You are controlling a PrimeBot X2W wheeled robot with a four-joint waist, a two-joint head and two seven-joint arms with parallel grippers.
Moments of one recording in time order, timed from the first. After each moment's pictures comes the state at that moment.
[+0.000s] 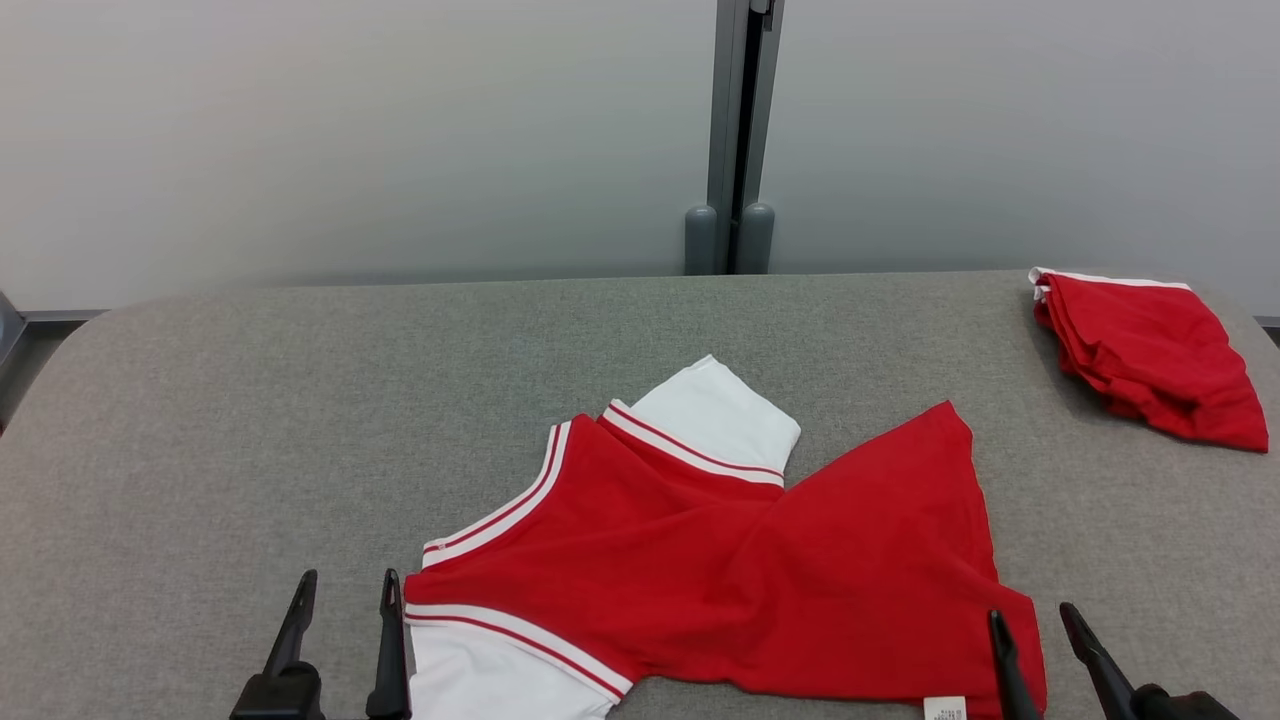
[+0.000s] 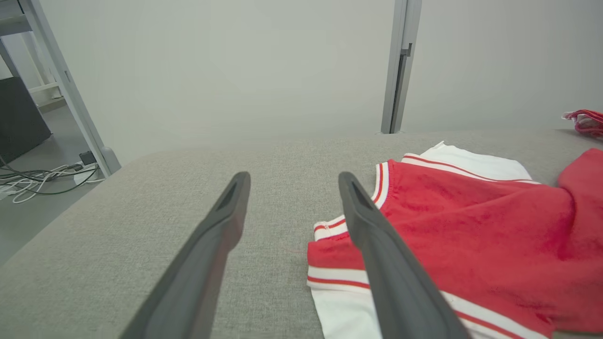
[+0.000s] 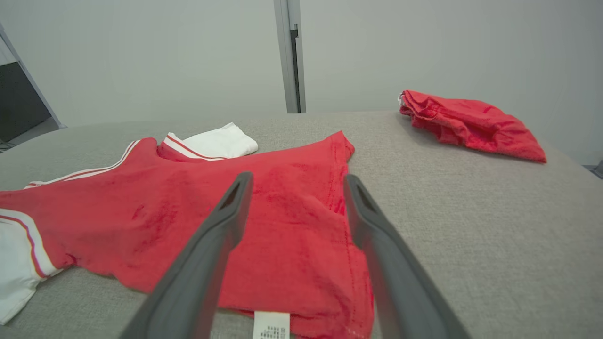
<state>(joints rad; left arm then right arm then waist) 0.10 0.06 -0.04 0.23 -0.02 -0.03 -0.26 0.17 -0.07 -0.02 0.17 0.14 0.13 -0.26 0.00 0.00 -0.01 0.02</state>
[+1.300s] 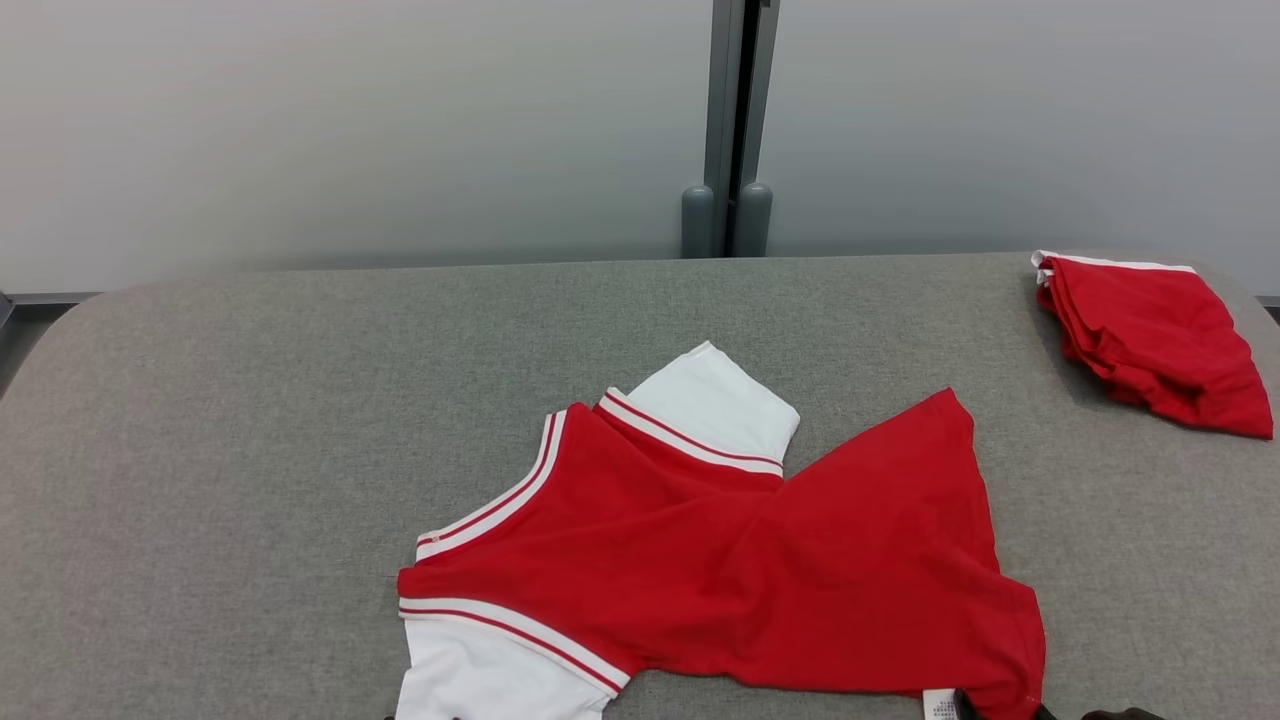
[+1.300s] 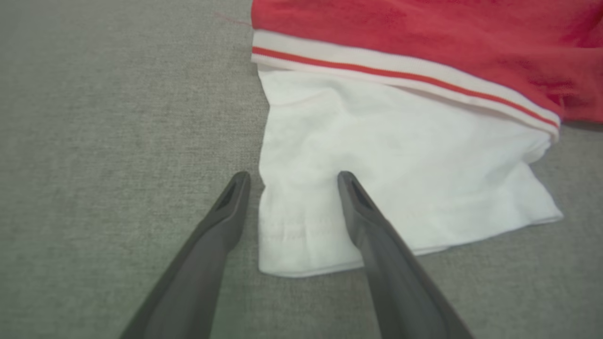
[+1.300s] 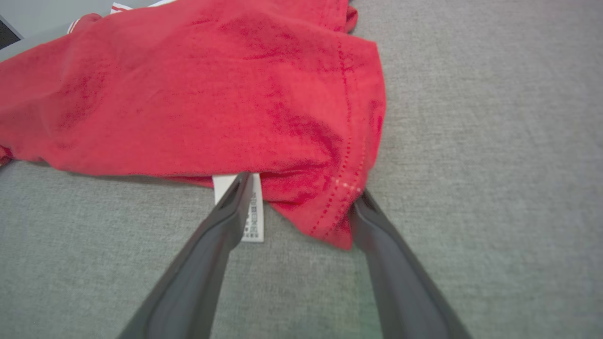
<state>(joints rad) 0.07 0.05 -0.12 0.66 -0.10 -0.10 -0.26 0.04 -0.17 0.15 0.61 0.33 0.13 -0.26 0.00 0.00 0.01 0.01</state>
